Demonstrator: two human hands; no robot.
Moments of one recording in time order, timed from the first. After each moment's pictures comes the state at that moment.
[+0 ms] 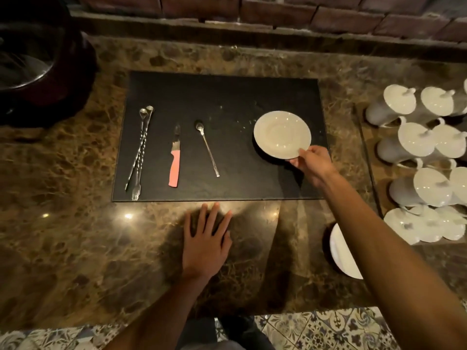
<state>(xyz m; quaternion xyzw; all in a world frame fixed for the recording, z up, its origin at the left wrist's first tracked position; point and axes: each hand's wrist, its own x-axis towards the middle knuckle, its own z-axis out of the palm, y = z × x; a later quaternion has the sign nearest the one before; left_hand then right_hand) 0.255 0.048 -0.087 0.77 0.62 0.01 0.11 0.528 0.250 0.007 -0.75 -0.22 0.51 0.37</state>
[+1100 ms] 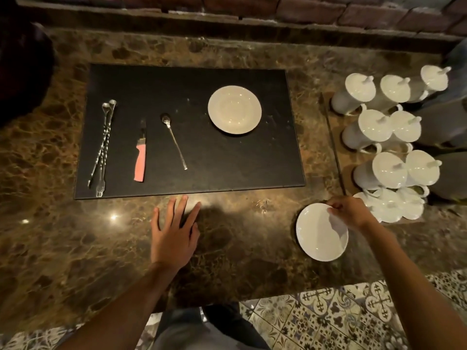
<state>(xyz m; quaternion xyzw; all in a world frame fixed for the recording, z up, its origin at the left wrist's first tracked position) 0.255 0.047 -0.088 0.77 0.63 0.01 0.09 0.710 0.098 0.004 -0.76 -0.56 0.30 -0.11</state>
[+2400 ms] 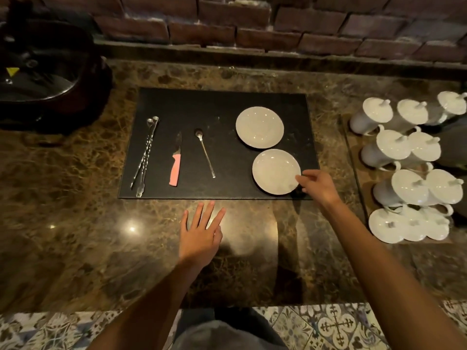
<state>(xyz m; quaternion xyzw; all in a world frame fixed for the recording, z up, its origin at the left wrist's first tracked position) 0.256 0.048 -0.079 0.76 0.64 0.00 0.14 0.567 0.175 0.016 -0.79 -0.37 0.41 0.25</state>
